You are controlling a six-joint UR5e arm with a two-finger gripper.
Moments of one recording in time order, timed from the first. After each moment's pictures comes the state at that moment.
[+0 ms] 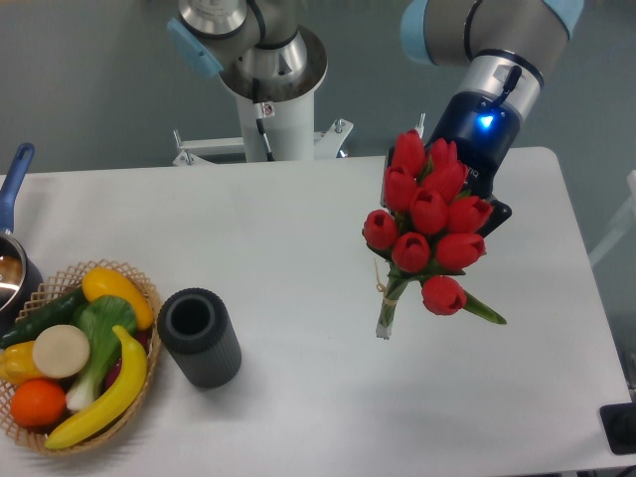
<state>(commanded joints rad) 2.81 -1.79 -1.63 -0.74 0.41 0.75</state>
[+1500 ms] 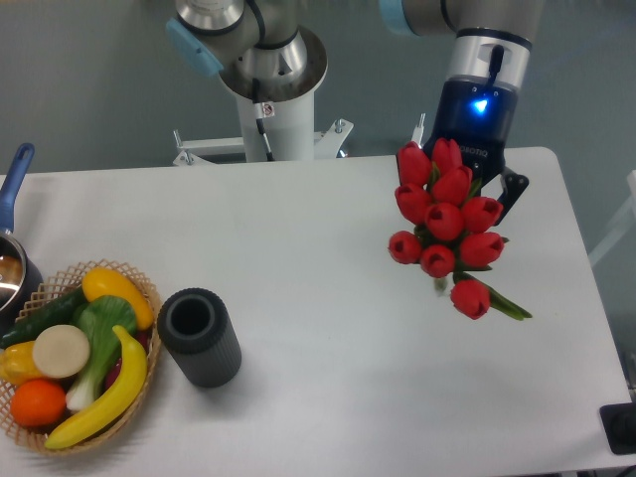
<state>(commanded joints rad) 2.78 -1.69 -1.68 -0.74 0.98 0.79</state>
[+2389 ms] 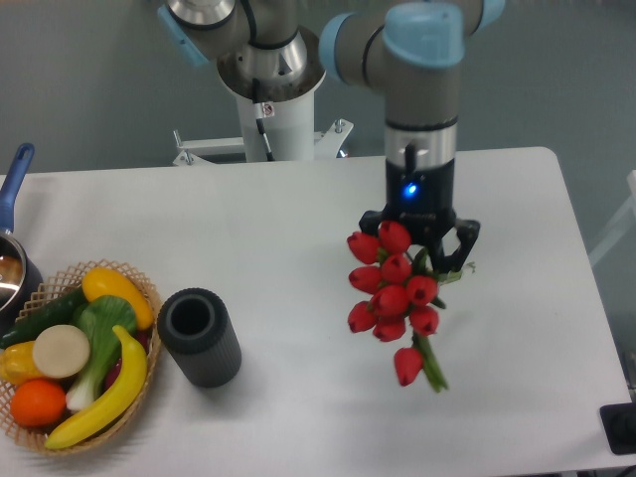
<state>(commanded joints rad) 2.54 -1.81 -1.70 -0.74 1.46 0.89</state>
